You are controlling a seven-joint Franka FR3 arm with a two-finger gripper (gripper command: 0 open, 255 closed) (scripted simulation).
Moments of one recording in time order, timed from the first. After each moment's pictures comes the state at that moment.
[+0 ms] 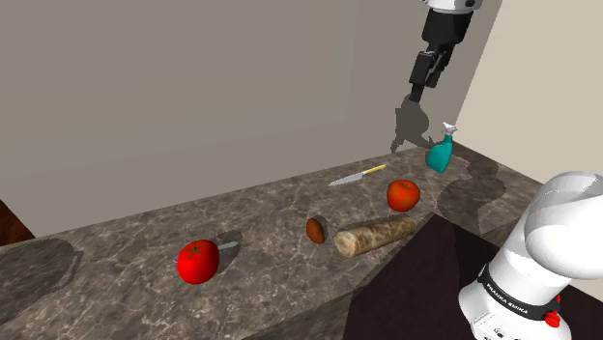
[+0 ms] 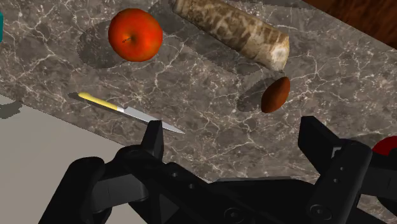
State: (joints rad) arm 0.02 -0.79 0.02 -2.27 -0.11 1.58 -0.09
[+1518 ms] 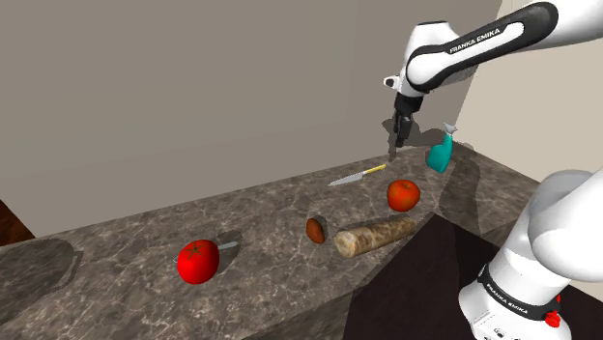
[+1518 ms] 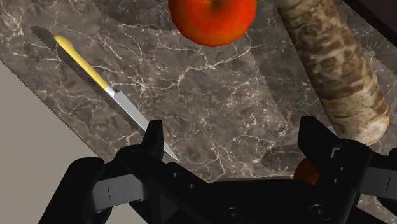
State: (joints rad) arm 0.11 -0.36 -0.45 -2.44 -0.22 2.18 -0.82
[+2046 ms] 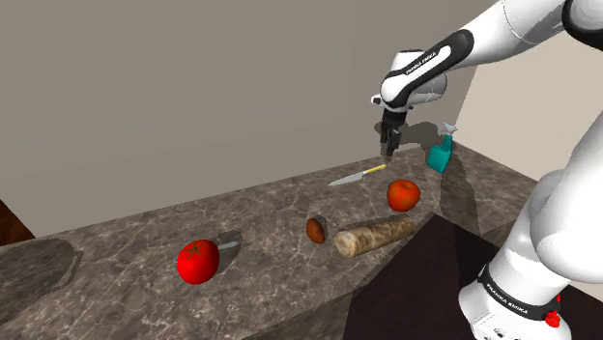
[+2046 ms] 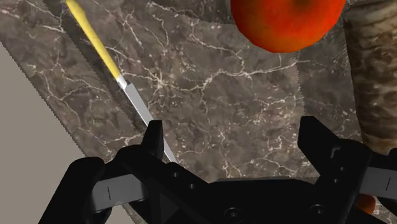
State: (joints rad) arm 0.16 -0.01 -0.57 -2.30 -0.03 2.35 -1.20
